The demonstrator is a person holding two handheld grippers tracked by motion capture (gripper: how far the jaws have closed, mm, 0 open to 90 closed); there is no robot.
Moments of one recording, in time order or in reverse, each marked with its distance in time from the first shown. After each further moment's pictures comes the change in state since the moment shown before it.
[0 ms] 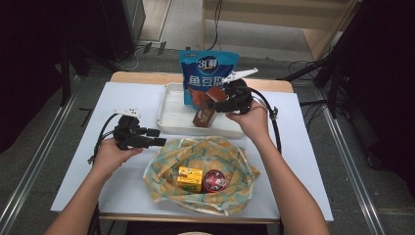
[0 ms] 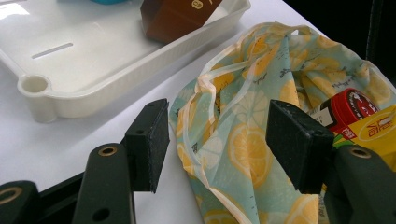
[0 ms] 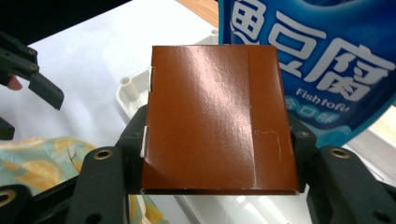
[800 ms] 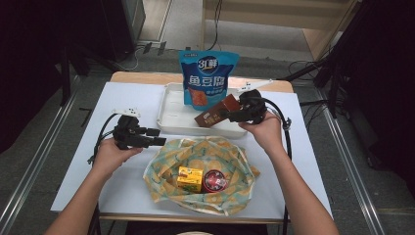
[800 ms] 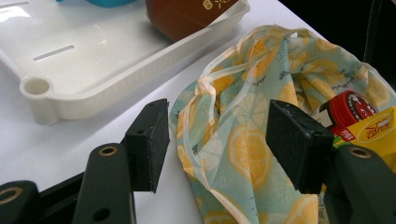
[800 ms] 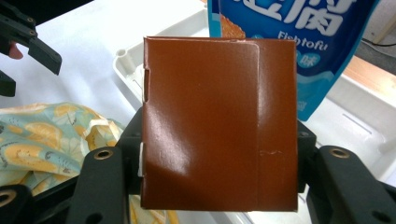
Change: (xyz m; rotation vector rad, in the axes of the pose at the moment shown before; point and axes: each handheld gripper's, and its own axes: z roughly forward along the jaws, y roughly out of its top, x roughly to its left) left arm 0.001 0.000 -0.001 -0.006 0.000 0.001; right arm -0.011 -0.038 -0.023 0.005 0.002 0.032
